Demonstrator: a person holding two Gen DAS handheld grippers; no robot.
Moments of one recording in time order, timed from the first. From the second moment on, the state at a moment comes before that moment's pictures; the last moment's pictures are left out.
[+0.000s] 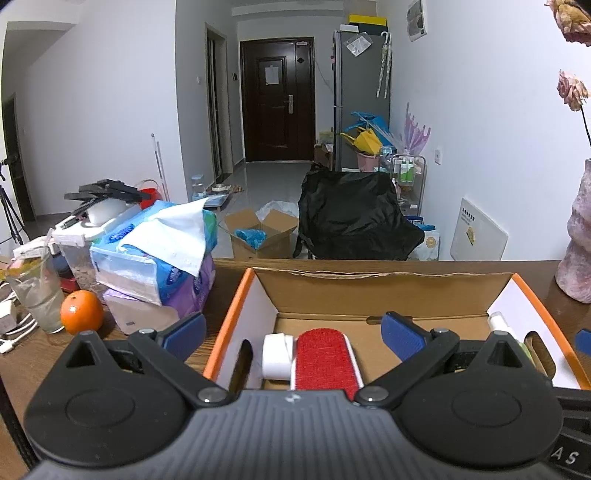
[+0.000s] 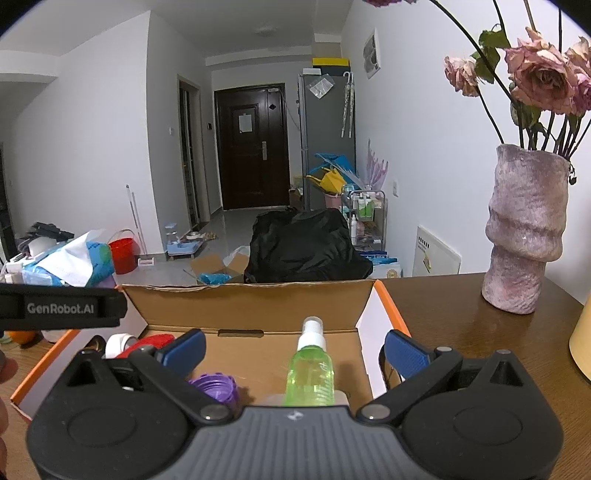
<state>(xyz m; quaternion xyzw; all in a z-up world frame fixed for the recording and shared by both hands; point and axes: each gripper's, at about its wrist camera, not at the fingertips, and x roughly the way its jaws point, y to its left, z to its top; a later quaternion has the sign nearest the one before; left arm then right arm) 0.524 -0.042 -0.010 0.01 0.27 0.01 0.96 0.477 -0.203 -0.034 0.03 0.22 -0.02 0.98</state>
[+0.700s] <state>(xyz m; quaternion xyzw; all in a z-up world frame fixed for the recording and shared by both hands) 0.489 -0.007 -0.005 0.01 0.27 0.02 0.96 0.438 -0.190 -0.027 0.00 0.21 0.01 0.98</state>
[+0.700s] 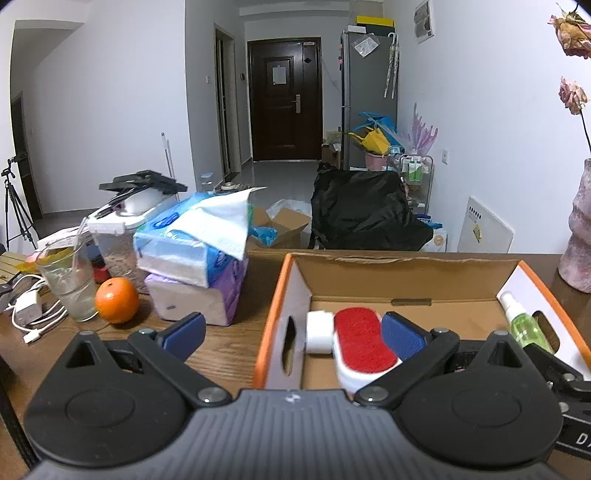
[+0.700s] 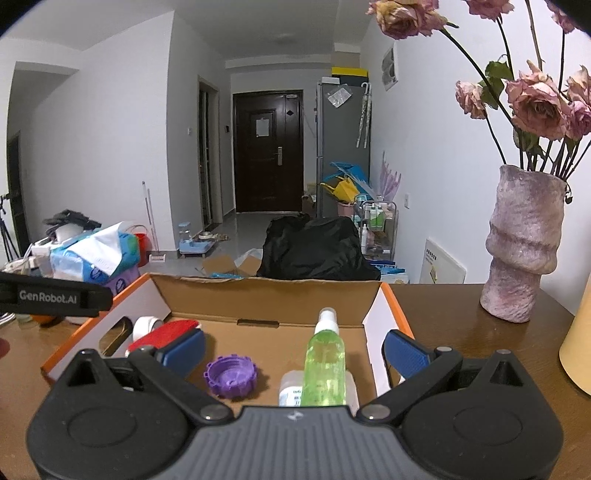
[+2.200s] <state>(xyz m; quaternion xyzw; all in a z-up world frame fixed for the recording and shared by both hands) 0.367 0.063 -0.063 0.08 0.34 -0.05 0.94 0.322 -0.123 -0.061 -0.03 0.25 0.02 0.97</state>
